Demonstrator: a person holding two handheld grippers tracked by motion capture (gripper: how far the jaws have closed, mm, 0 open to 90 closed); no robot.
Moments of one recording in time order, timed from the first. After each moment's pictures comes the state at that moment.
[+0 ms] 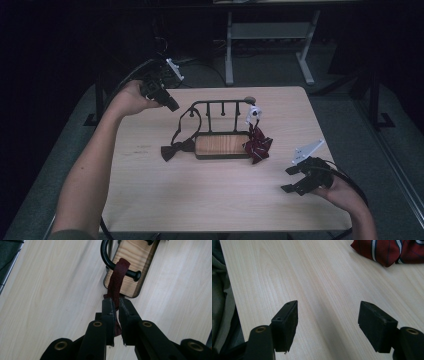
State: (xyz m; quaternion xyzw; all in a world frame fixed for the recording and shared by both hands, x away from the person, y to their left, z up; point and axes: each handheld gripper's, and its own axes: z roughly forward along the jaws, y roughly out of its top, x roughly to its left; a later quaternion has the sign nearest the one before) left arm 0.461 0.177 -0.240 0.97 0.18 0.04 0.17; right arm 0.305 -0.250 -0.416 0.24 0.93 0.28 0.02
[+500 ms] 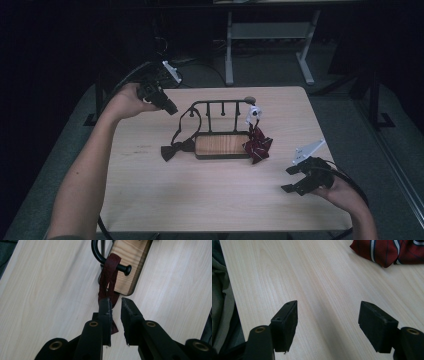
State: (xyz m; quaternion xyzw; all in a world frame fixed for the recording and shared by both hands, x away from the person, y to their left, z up) left arm 0.452 0.184 -0.241 0.97 0.18 0.04 0.17; right arm 0.303 -0.249 -0.413 0.24 0.93 0.28 0.02
